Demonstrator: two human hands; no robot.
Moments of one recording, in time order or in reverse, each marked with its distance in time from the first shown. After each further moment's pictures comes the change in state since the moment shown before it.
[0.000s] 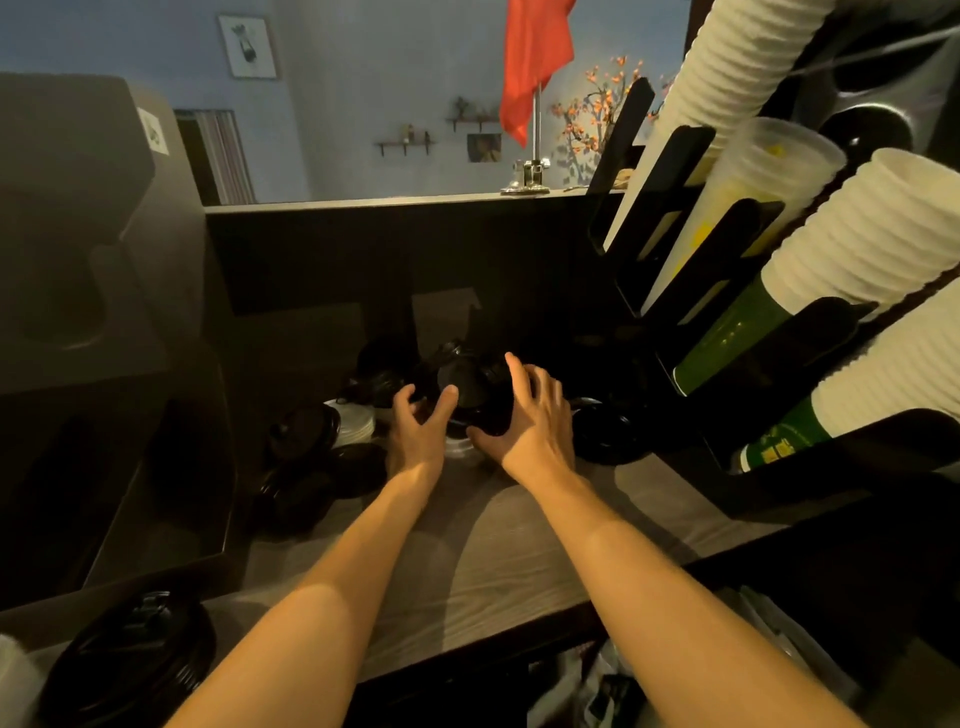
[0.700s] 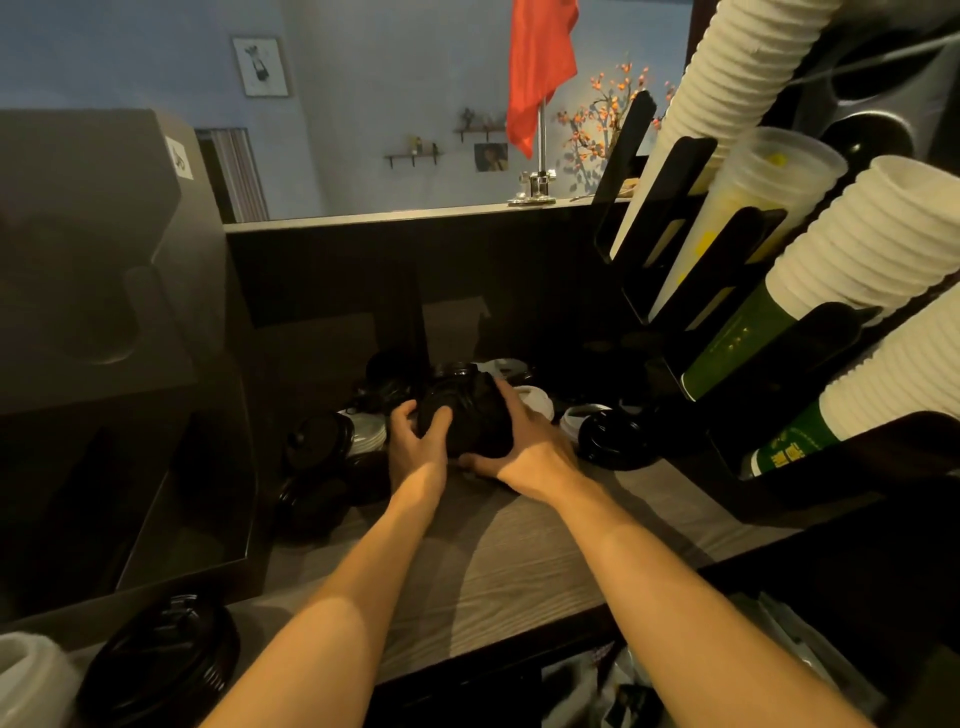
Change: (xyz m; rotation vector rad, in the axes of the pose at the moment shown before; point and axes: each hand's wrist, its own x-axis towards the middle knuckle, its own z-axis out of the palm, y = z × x) left_hand -0.011 0.004 -0.012 -0.045 0.100 -0.018; right_hand -0.005 -0.010 -0.013 0.132 -0.342 0.034
